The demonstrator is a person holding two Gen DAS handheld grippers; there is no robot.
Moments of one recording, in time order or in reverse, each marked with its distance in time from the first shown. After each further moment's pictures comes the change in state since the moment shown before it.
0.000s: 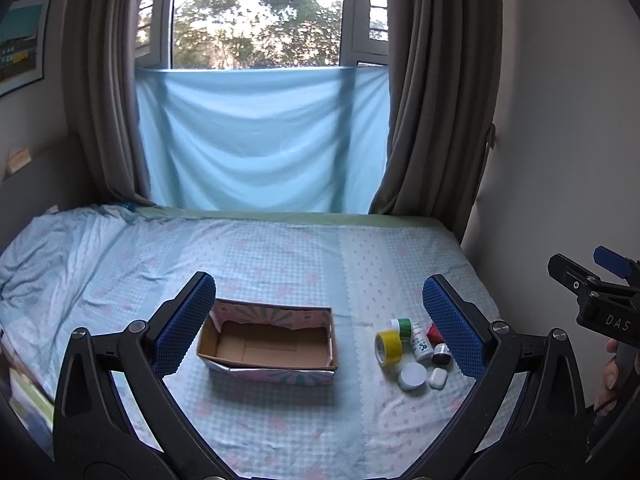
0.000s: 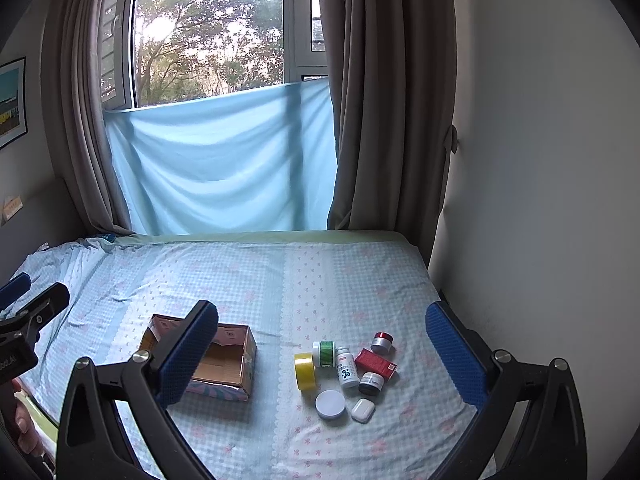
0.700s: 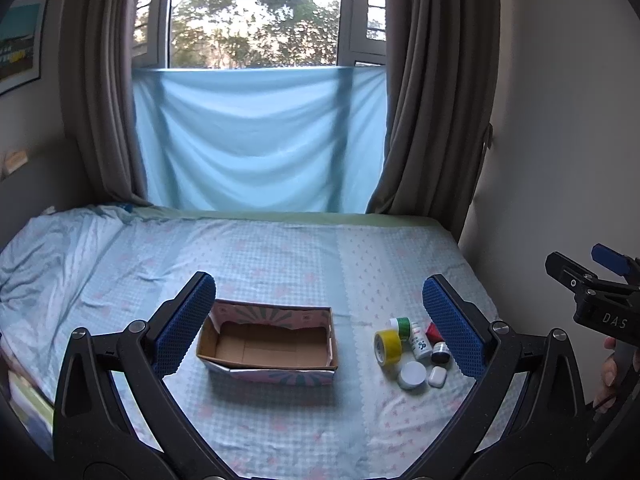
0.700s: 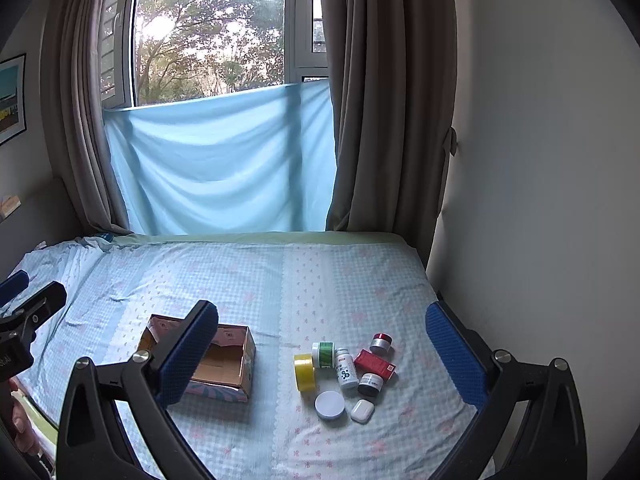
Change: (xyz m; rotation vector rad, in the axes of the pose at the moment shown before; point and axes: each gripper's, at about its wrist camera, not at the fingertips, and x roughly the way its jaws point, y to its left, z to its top) left arm 0.005 0.005 0.002 -0.003 0.011 -0.017; right arm 0.005 -0.003 -0.001 0.003 0.000 -0.004
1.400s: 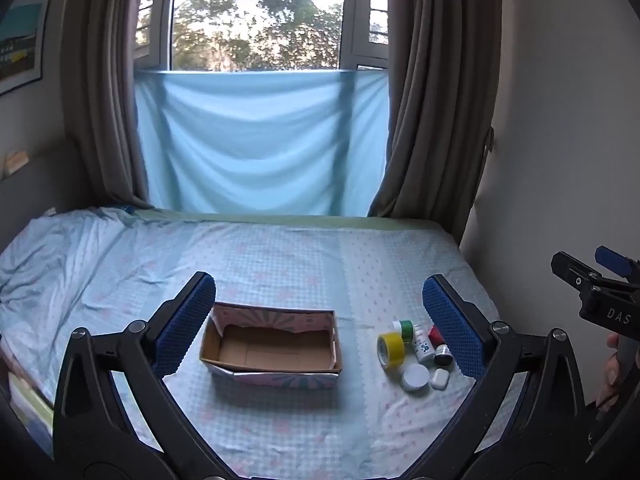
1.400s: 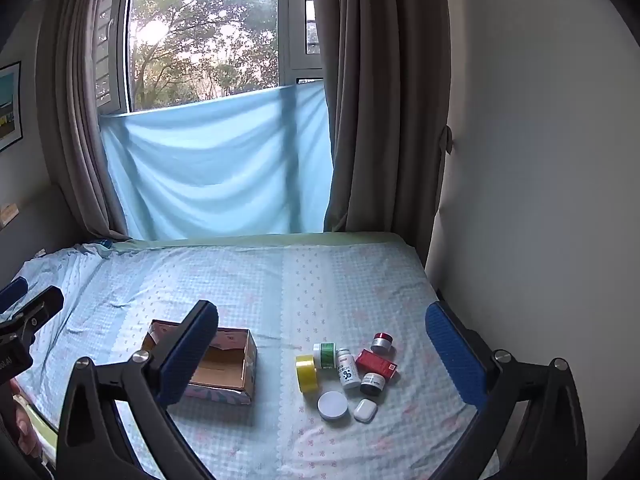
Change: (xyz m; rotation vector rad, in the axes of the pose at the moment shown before) left arm -0.004 0.003 0.000 0.010 -0.026 0.019; right arm 0.007 0.006 0.003 0.010 0.025 -0.004
